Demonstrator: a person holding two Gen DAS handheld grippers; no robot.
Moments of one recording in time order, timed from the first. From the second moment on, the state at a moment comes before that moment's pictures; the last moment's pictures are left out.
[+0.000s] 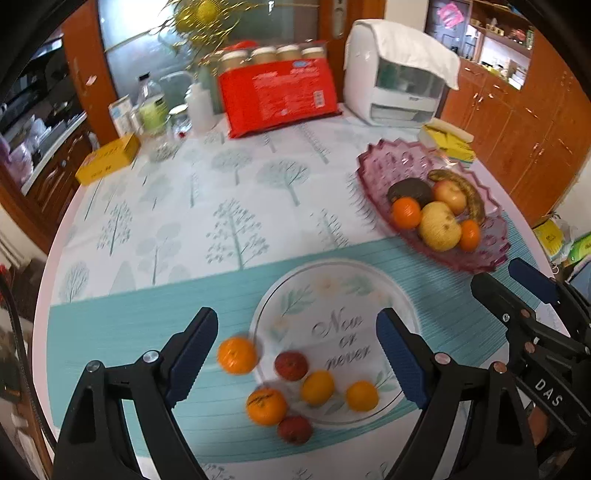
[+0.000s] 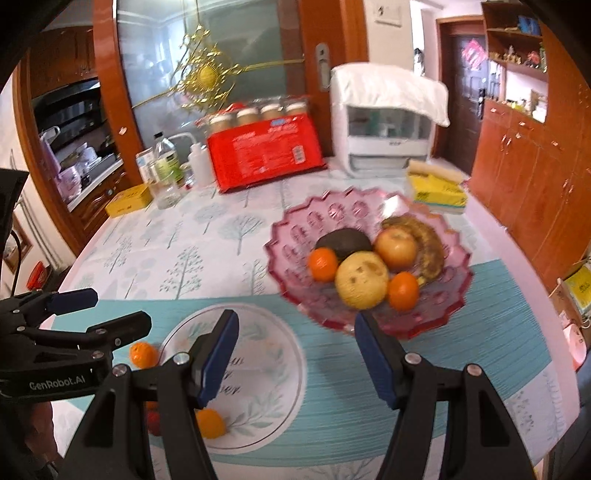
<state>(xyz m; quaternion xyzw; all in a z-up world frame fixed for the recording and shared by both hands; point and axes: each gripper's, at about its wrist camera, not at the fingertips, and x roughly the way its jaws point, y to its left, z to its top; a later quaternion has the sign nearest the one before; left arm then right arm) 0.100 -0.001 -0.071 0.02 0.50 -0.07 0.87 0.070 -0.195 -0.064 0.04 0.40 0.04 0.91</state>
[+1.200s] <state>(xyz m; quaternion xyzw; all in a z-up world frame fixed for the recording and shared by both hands) 0.066 0.059 -0.177 -0.07 0.61 -0.07 0.78 0.044 -0.113 -0.156 -0.05 0.51 0.21 0.83</state>
